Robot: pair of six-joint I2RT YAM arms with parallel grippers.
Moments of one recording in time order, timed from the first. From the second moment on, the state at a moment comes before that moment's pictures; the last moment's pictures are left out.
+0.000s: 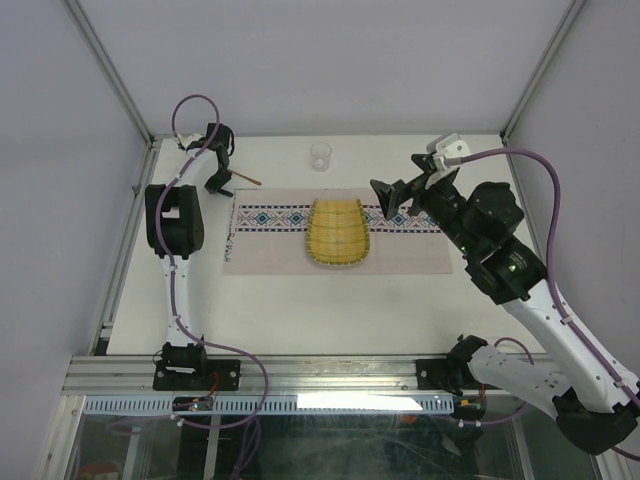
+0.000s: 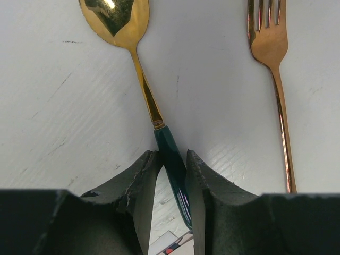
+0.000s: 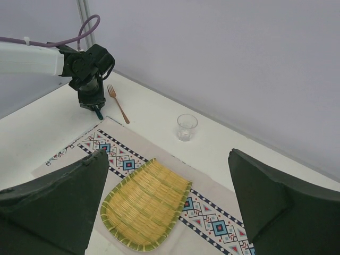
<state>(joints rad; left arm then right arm) -0.05 2.37 1.97 -0.72 -0.47 -0.77 0.65 0.88 1.12 -0.18 0.06 -0.10</state>
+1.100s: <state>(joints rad) -0.09 2.25 1.86 -0.77 -0.47 -0.69 0.65 1.00 1.12 -0.18 0.08 -0.10</state>
